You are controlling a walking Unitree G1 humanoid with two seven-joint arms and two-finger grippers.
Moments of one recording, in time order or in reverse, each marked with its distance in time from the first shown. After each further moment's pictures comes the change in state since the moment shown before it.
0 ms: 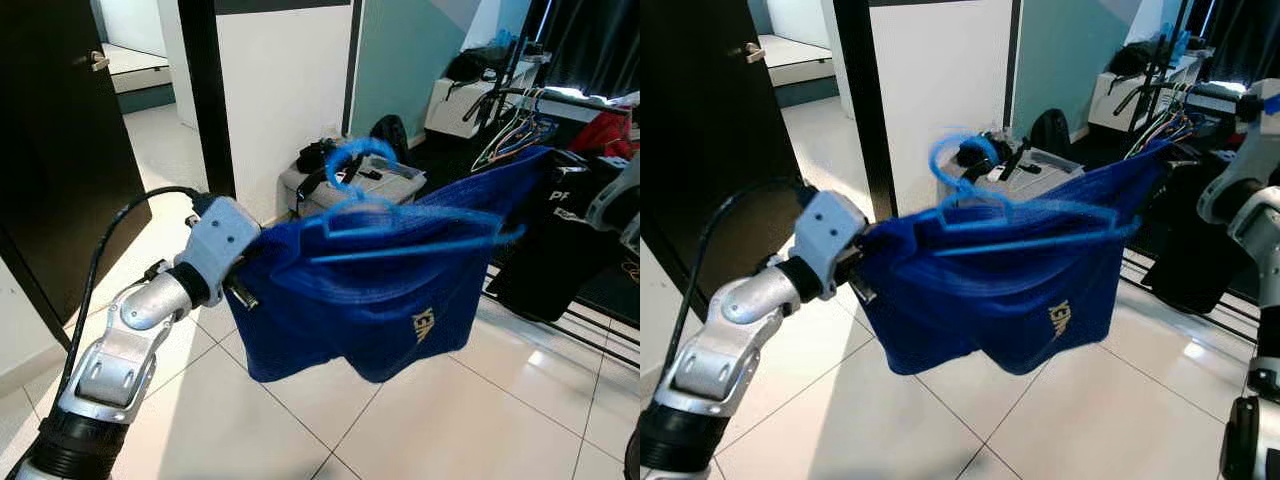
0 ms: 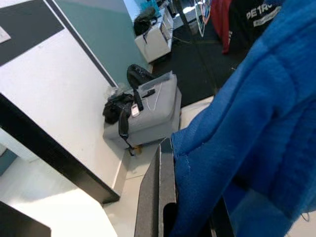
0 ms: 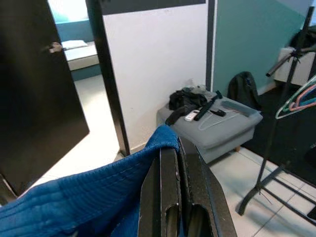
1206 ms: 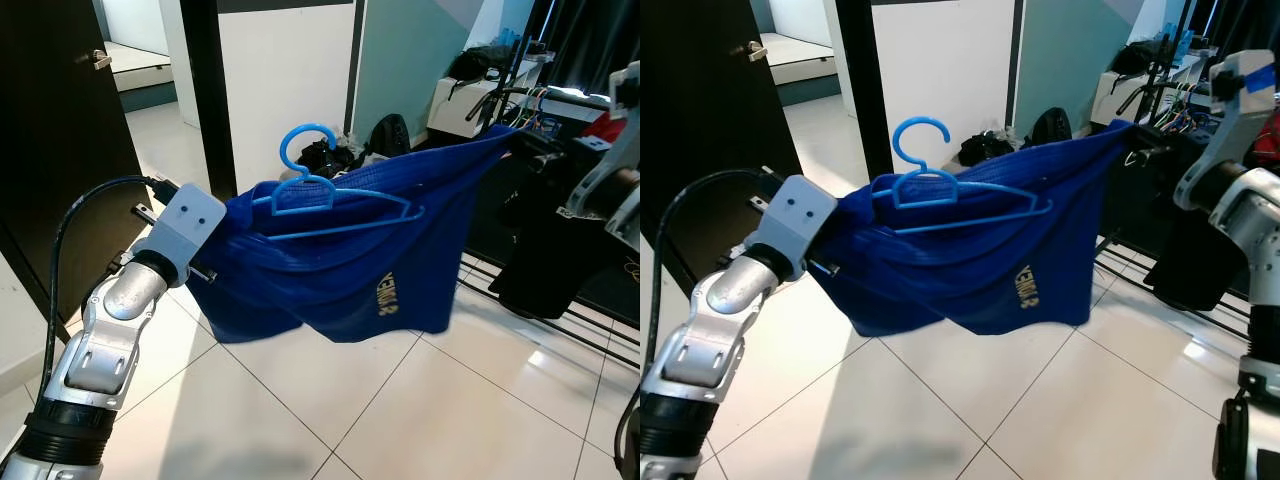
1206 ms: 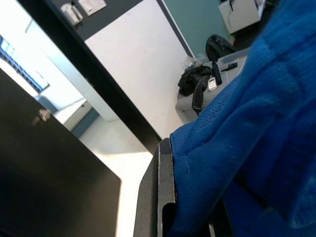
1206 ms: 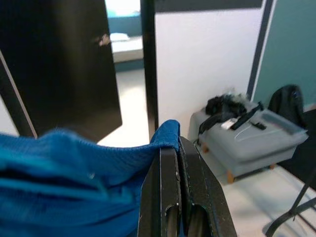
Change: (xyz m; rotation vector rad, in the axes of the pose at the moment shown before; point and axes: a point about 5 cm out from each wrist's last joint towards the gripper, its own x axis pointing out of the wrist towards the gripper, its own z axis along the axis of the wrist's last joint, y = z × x) left arm -0.007 0.039 -0.015 0.048 0.110 0.352; right arm 0.001 0.035 0.003 -0.044 0.024 0.175
